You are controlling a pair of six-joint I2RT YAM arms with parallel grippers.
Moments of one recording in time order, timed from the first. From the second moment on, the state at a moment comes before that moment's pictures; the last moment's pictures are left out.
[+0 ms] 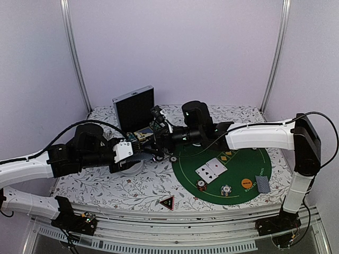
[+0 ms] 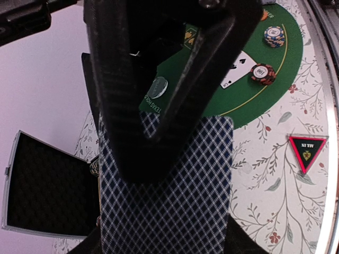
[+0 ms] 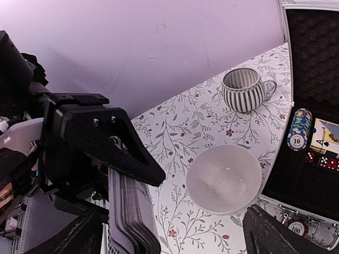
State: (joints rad) left arm -0.89 0.99 0.69 -0.19 -0.01 0.67; right arm 0.97 1.85 1.35 0.17 -0.51 0.27
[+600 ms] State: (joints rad) left arm -0.89 0.99 0.68 -0.19 -0.03 0.67; right arm 0.97 1.84 1.42 -0.03 -0.43 0.16
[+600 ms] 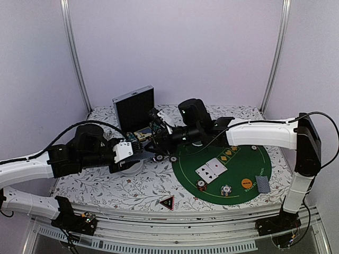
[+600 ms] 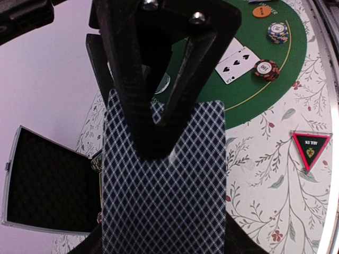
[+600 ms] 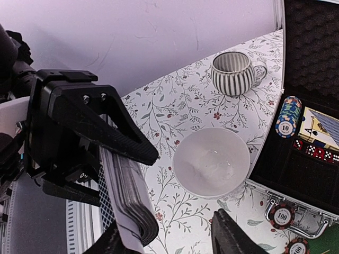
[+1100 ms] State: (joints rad) left arm -0.89 0.99 0.68 -0.19 -0.04 0.67; right arm 0.97 1.82 1.45 -0.14 -0.47 0.12
